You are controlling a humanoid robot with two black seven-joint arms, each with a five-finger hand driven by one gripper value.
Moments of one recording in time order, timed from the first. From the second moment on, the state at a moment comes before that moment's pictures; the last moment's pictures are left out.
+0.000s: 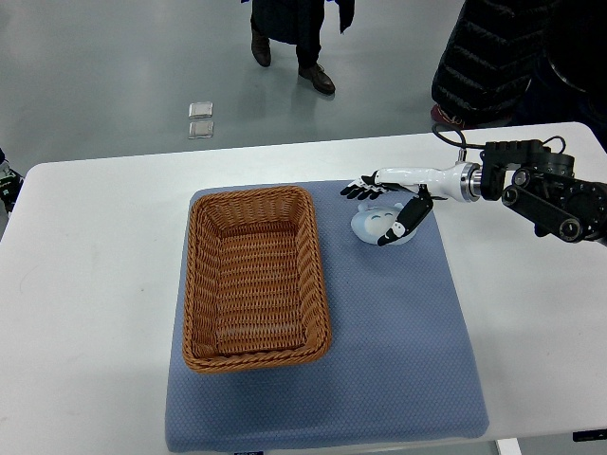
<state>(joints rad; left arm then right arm) 0.04 0.00 -0.12 -0.15 0.06 -0.04 0.03 0.99 -0.34 0.27 0.68 -1.26 0.41 0.42</state>
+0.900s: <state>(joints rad) 0.04 0.00 -0.12 -0.15 0.06 -0.04 0.03 0.97 -0.33 0.20 0.68 -1.31 0.27 0.43</state>
